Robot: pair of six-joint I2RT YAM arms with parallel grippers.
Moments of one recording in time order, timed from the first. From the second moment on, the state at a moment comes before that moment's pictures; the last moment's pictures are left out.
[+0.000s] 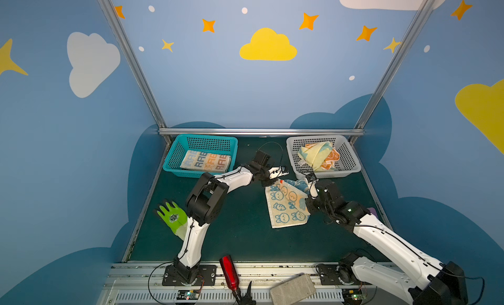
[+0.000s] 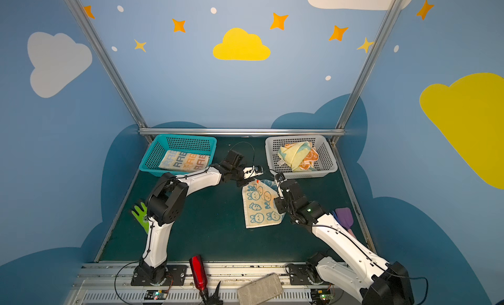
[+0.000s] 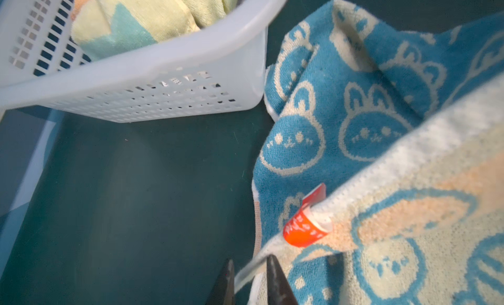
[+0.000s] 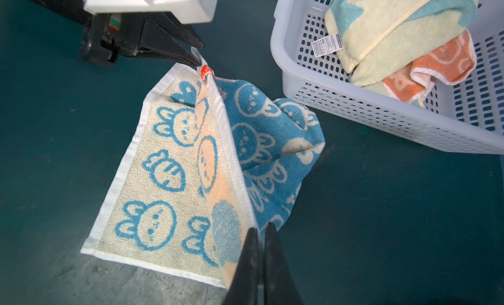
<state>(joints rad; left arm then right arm) -0.60 2.14 1.52 -0.21 0.33 0.77 0.61 1.00 0.72 -0.52 0.22 0.06</state>
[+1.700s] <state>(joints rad) -0.62 2.17 1.49 -0.22 0.19 0.78 0.60 1.05 0.59 -0.34 0.01 0.22</state>
